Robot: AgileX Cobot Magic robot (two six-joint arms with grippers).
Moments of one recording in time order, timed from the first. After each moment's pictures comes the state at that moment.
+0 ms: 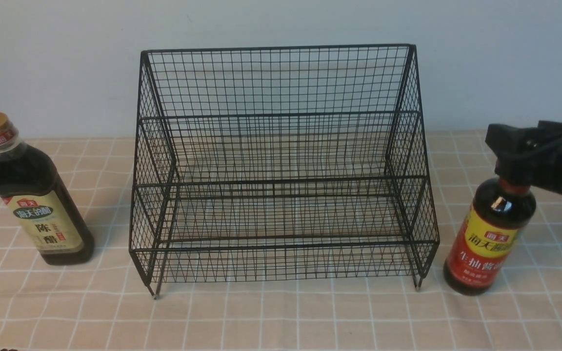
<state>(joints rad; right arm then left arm) 0.22 1.18 -0.65 0.12 -0.04 0.01 -0.08 -0.01 0.02 -0.01 0.39 0.03</state>
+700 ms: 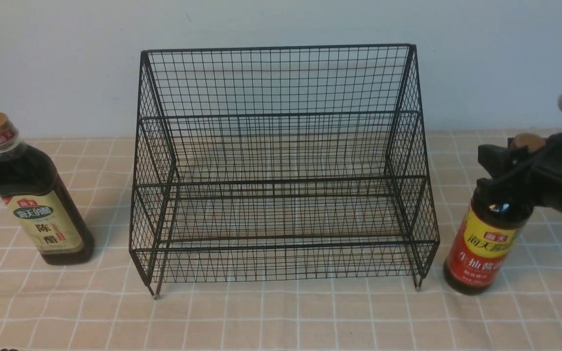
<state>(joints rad) 0.22 1.25 -0.66 -0.02 -0.01 -0.04 -0.08 -0.01 0.02 -0.01 0.39 0.03</state>
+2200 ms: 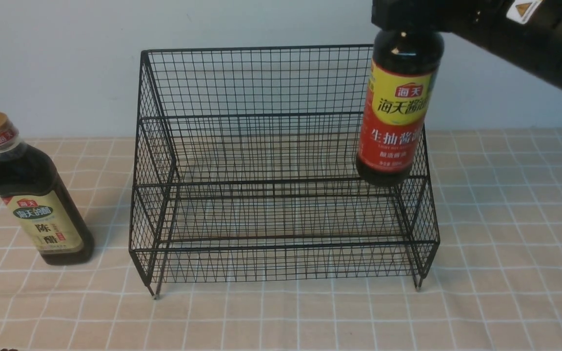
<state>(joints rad) 0.49 1.44 -1.20 0.06 -0.06 -0.05 -0.08 -0.01 0.02 -0.01 0.39 0.03</state>
